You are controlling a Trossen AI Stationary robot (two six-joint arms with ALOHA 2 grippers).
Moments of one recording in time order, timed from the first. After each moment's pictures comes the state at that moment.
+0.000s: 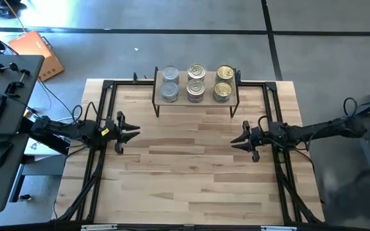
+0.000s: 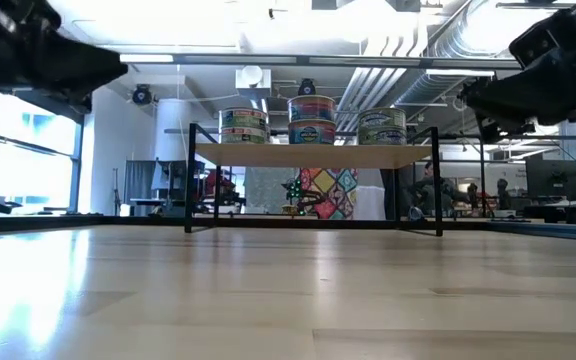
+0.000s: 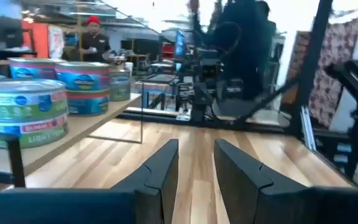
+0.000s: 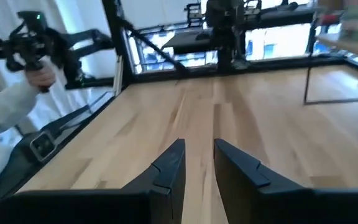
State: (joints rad) left arm -0.21 0.03 0.02 0.11 -0.33 -0.04; right arm 0.07 0.50 0.01 0.40 -0.11 0.12
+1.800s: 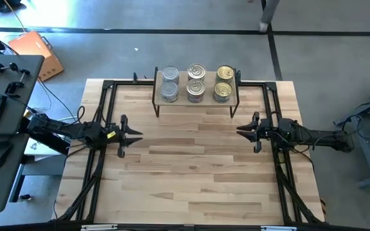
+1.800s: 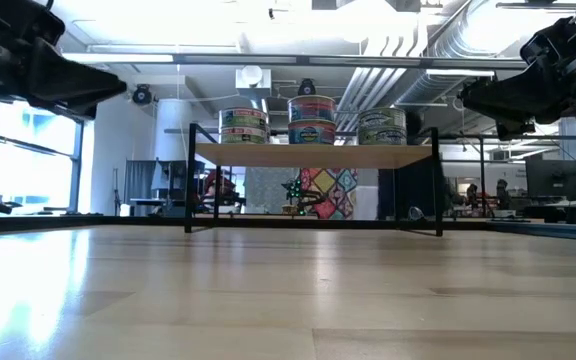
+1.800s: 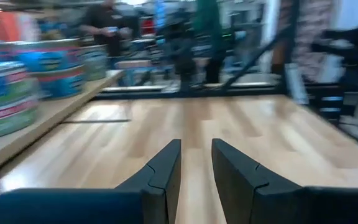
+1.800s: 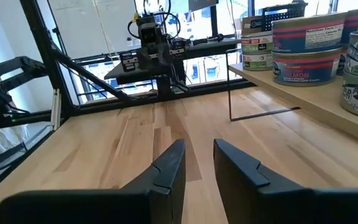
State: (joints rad) left arm -0.22 0.13 0.01 0.08 -0.27 0.05; right arm -0.07 0.05 0.01 0.02 0.02 0.12
